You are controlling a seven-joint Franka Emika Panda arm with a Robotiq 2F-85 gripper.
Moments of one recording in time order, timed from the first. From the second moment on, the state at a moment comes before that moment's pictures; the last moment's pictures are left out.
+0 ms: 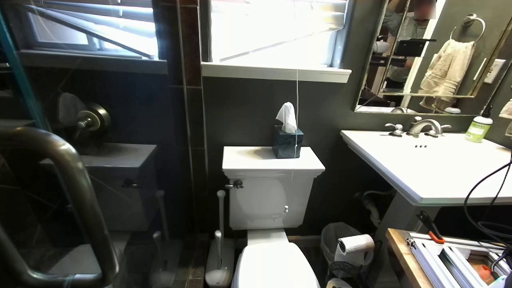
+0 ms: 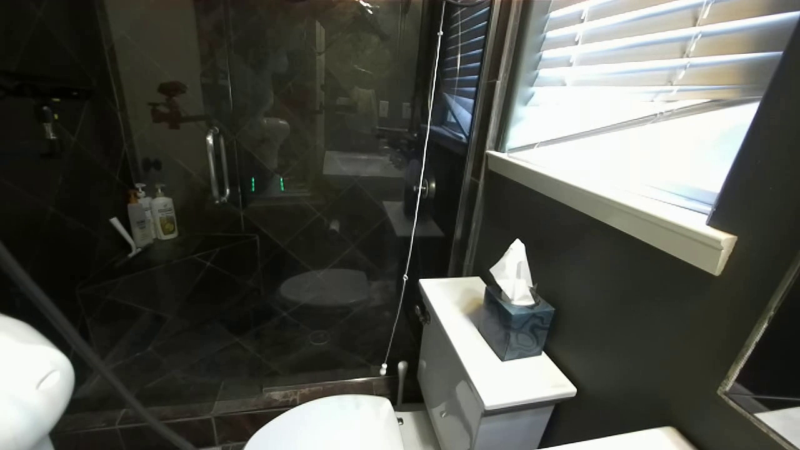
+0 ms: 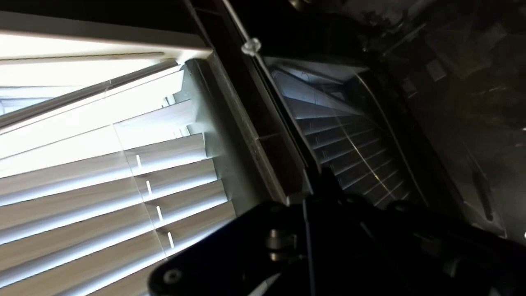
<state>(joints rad) -0.29 -0.12 -0.43 -1.49 0.43 2.40 -0.04</state>
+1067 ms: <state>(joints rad) -0.33 -0.05 -0.48 -1.25 0.74 2.48 0.09</state>
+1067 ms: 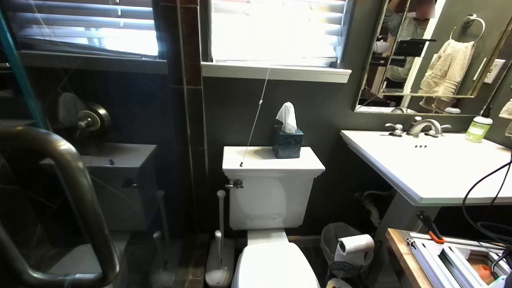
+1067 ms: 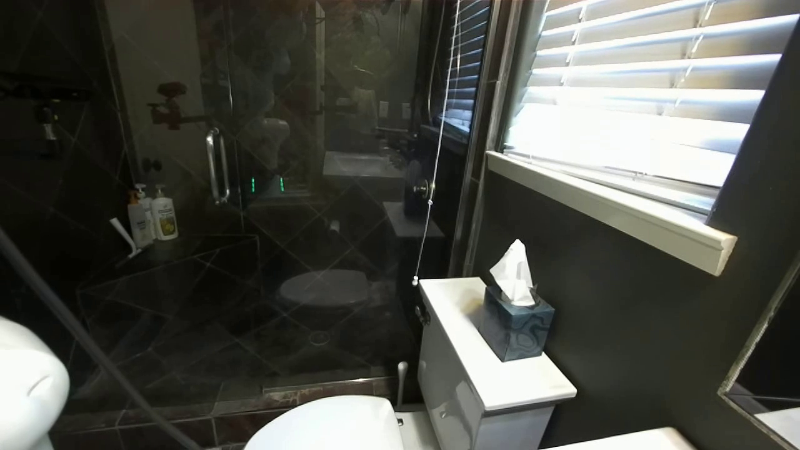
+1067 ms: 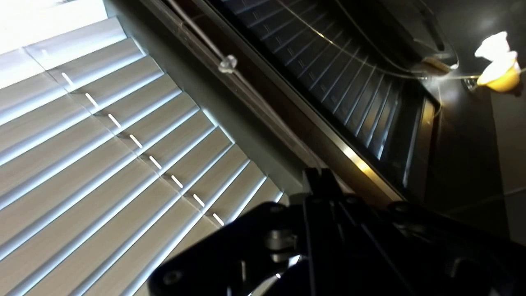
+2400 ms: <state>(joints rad) -0.52 0.29 -0.58 -1.01 0.22 2.51 0.33</state>
